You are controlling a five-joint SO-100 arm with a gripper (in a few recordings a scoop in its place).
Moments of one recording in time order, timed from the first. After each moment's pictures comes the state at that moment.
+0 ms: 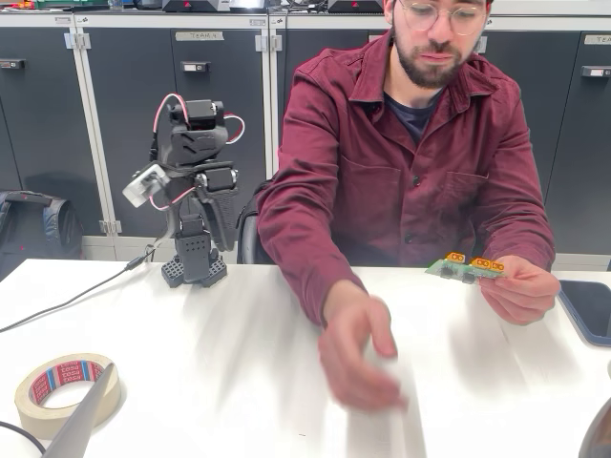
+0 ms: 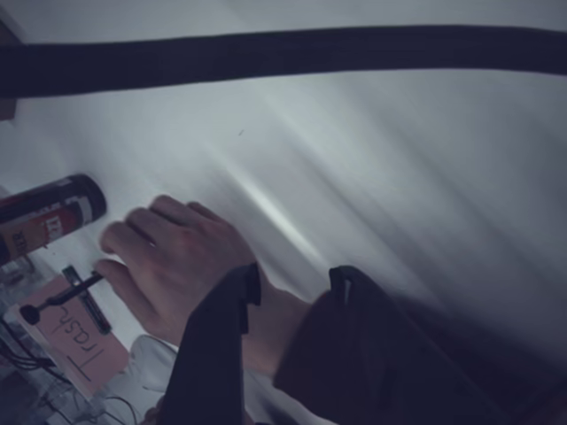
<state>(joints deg) -23.0 96.6 56.2 99.6 -13.0</state>
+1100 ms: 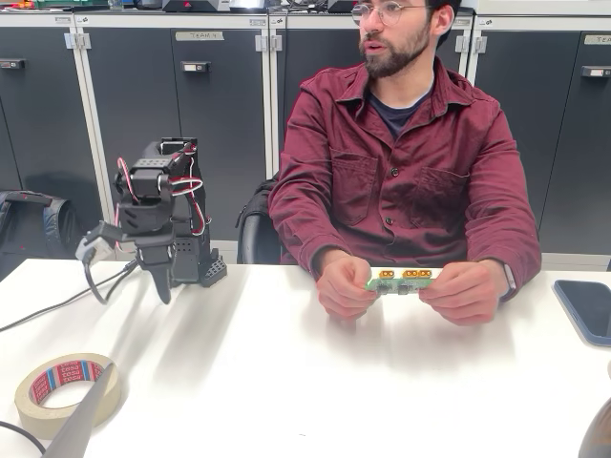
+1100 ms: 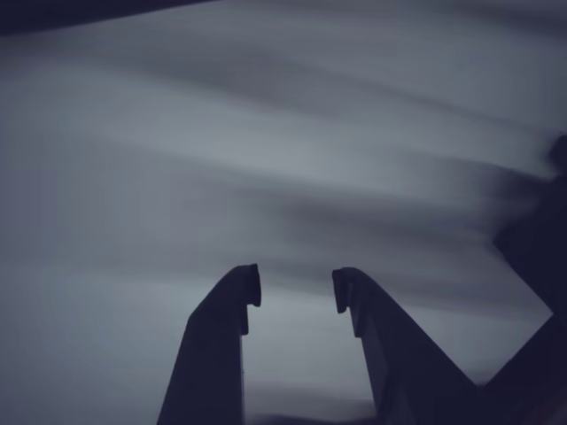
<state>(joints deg) 0.7 108.2 111.3 94.5 -14.0</state>
